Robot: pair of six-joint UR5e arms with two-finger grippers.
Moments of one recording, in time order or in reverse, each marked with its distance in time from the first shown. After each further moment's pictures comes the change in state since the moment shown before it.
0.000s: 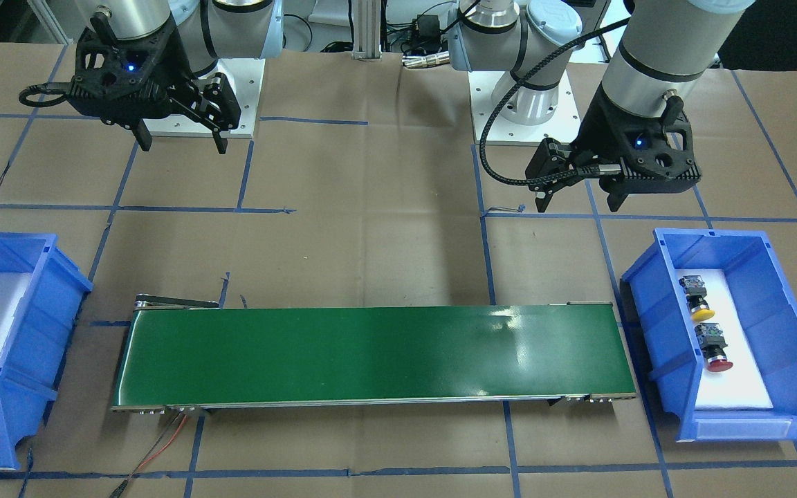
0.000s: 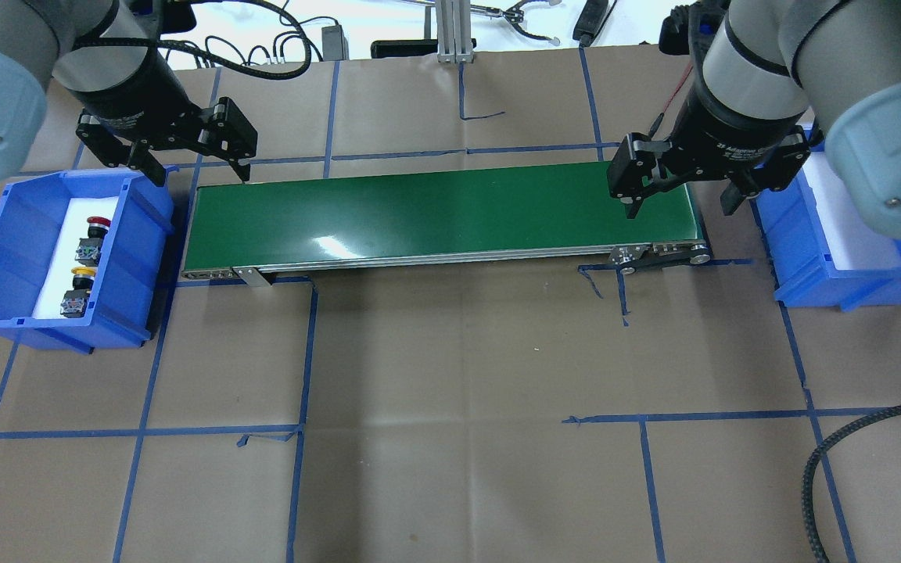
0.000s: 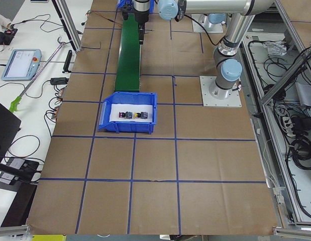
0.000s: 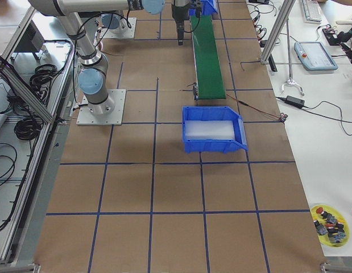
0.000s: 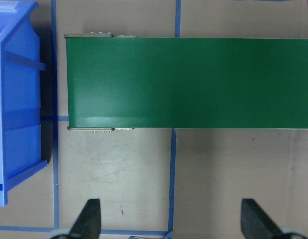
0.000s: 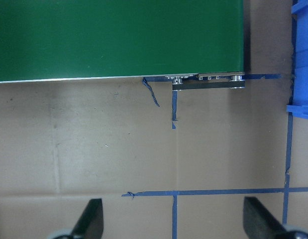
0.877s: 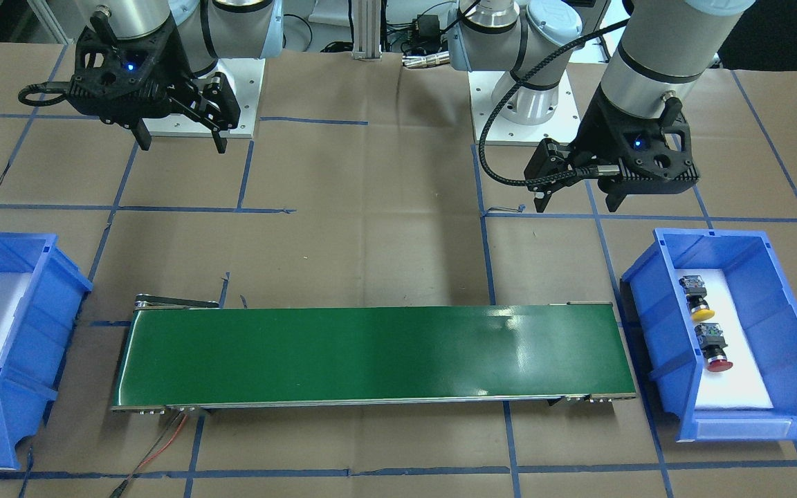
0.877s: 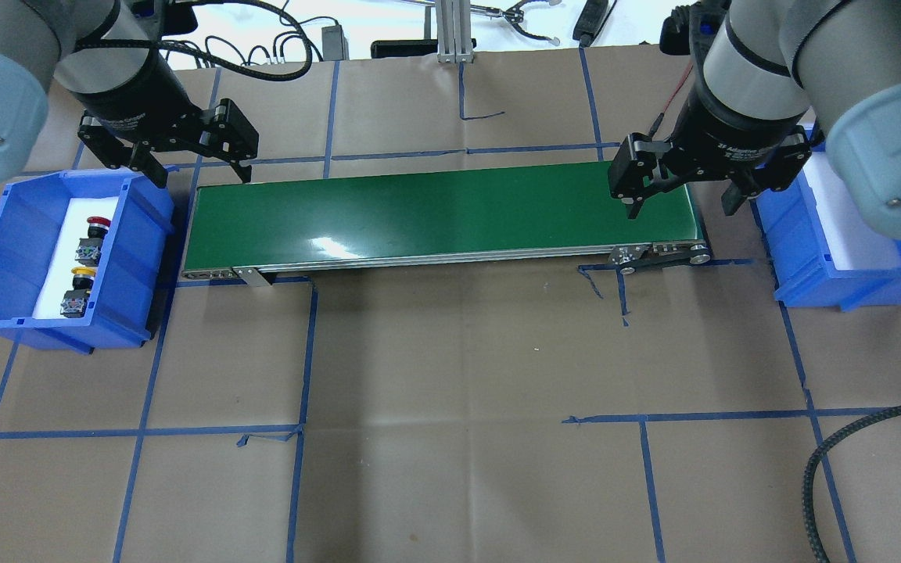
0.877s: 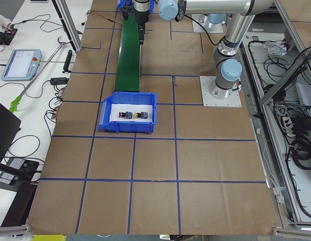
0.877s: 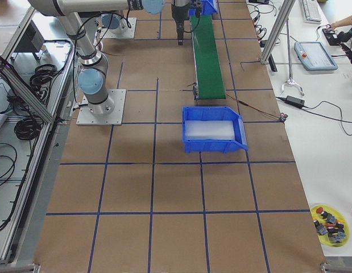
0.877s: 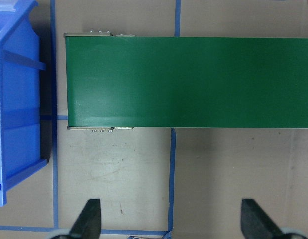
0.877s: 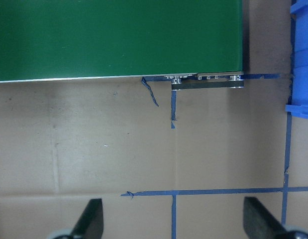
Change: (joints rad) left arm 0.000 0.000 -0.004 0.000 -0.003 0.000; right arm 0.000 -0.001 0.000 0.002 -0.002 0.000
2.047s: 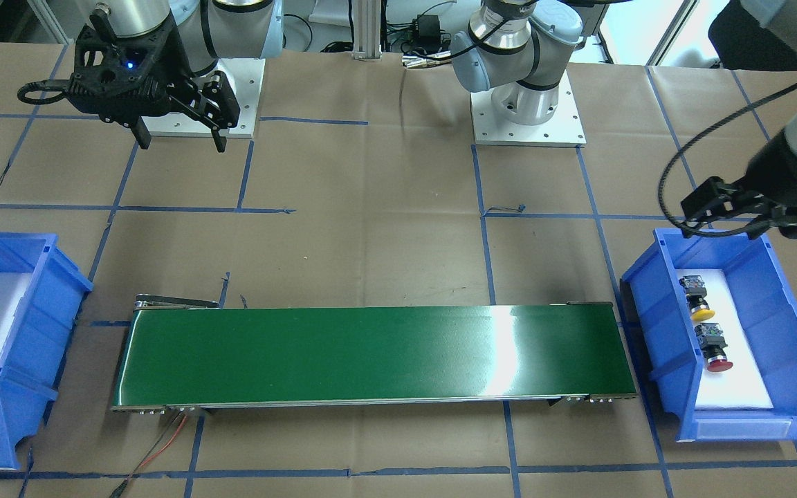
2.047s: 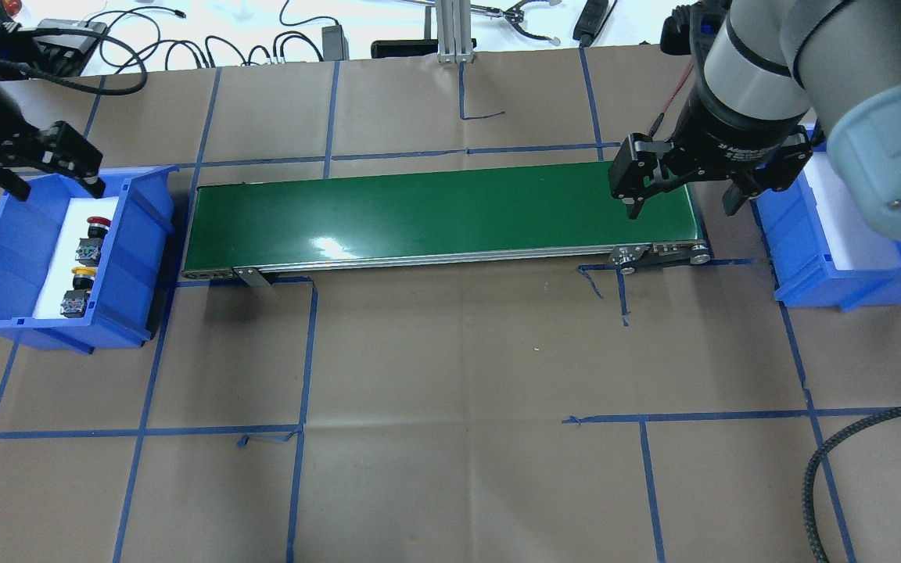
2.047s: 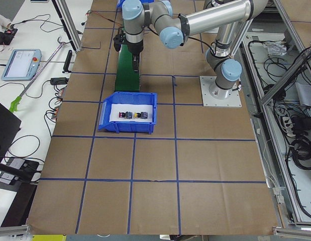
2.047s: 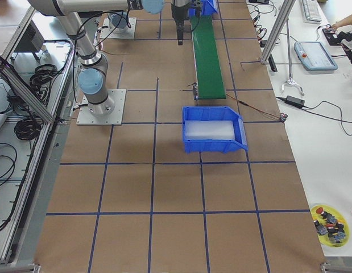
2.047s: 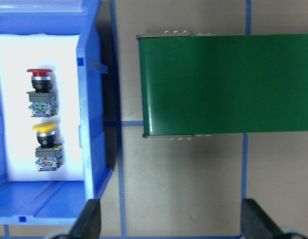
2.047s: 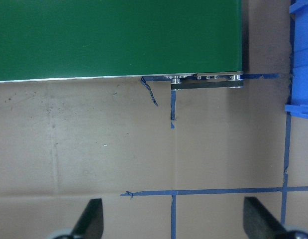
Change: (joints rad) left arm 0.428 -0.078 -0.002 0.012 0.000 0.462; right arm 0.000 -0.002 0.000 0.001 -0.002 0.000
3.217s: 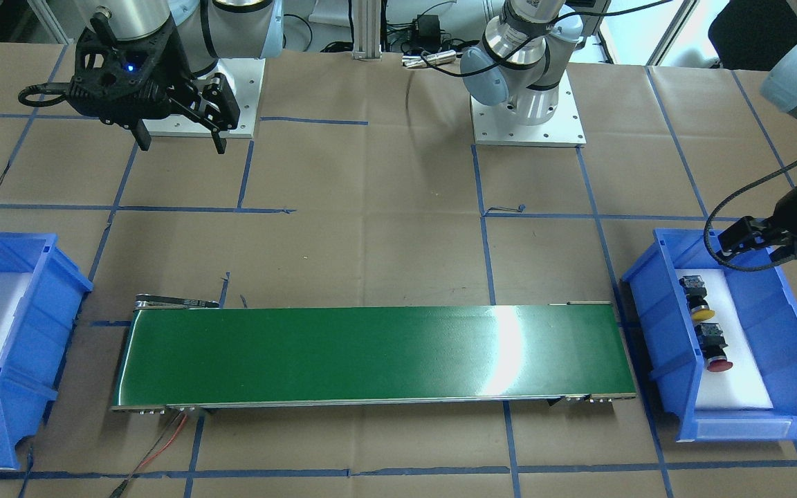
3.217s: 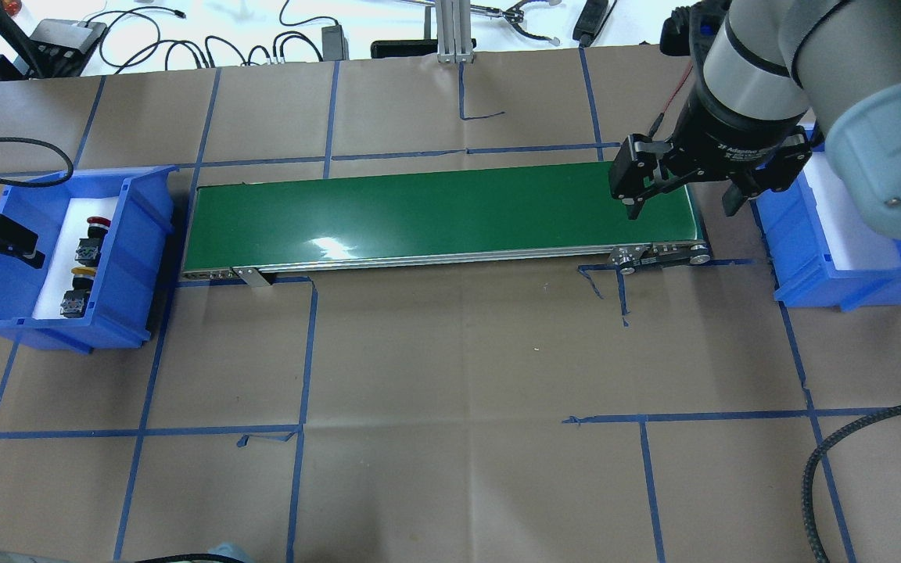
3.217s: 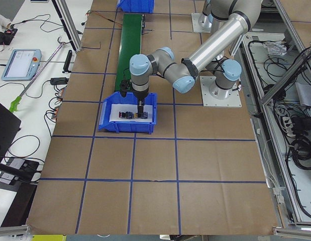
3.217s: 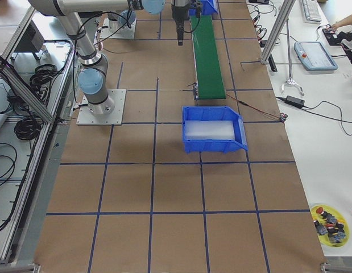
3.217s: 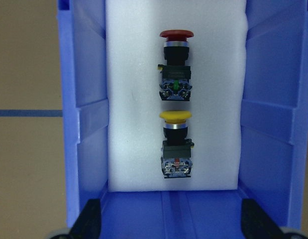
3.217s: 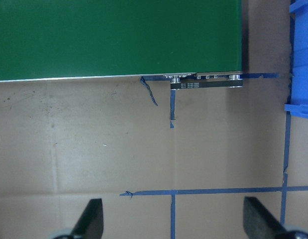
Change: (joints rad) left arm 0.196 -0.089 -0.244 0.382 -0.014 0.197; right arm 0.000 0.005 0.000 0.000 -0.002 0.000
